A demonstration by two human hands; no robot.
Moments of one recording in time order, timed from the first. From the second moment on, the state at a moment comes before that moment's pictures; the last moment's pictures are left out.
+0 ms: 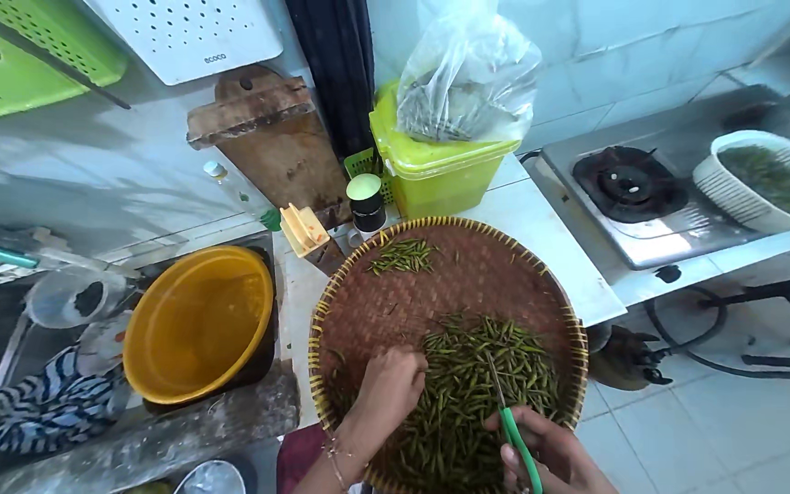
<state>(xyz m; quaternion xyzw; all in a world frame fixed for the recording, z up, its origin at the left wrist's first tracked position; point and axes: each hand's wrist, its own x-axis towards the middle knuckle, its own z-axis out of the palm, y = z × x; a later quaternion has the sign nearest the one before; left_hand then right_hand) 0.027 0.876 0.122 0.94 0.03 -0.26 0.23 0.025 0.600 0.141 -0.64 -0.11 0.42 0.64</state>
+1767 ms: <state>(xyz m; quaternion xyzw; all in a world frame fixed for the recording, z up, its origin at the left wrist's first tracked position) 0.130 0.909 0.143 0.96 0.04 0.08 0.26 0.005 0.557 0.133 -0.61 -0.04 0.42 0.67</state>
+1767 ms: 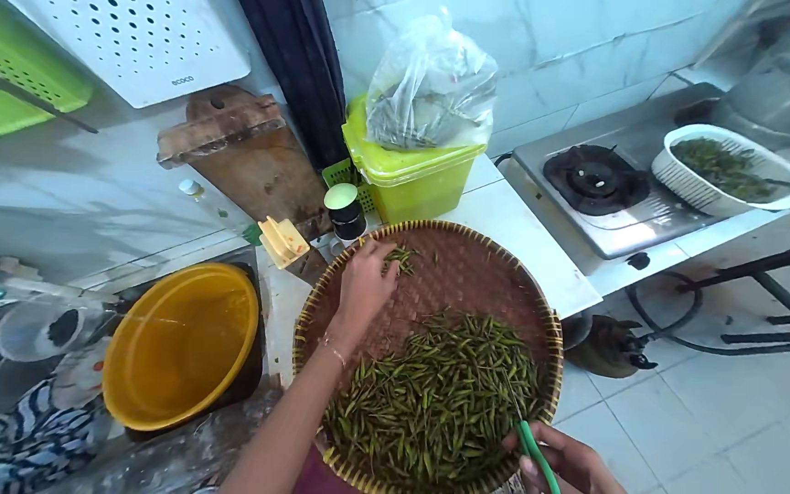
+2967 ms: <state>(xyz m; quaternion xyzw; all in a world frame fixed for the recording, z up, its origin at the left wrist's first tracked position) 0.077 0.860 0.118 0.70 0.14 0.01 0.70 0.026 0.582 0.137 -0.62 -0.12 0.41 0.66</state>
